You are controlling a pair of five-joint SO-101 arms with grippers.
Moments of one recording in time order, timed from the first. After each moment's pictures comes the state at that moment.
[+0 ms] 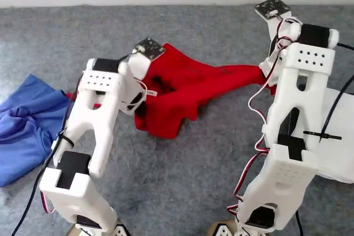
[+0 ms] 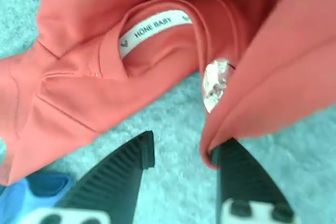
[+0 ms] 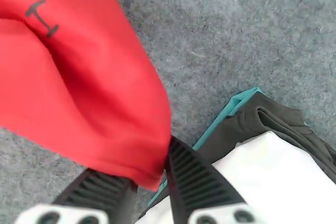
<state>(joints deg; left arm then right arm) 5.5 11.6 1.2 82.8 -25.0 9.5 25.3 -42.9 100.6 34.9</state>
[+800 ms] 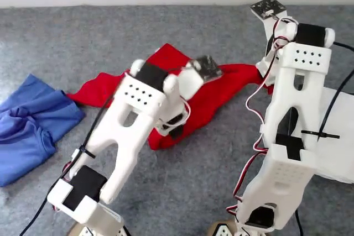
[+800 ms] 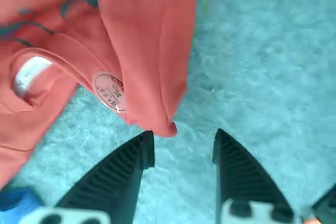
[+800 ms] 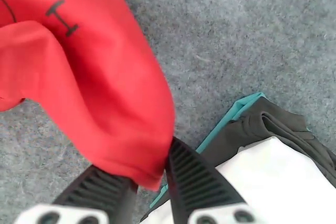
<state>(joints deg) 25.8 4.9 -1.3 97.0 -20.8 8.4 25.2 -42.9 100.6 34.9</state>
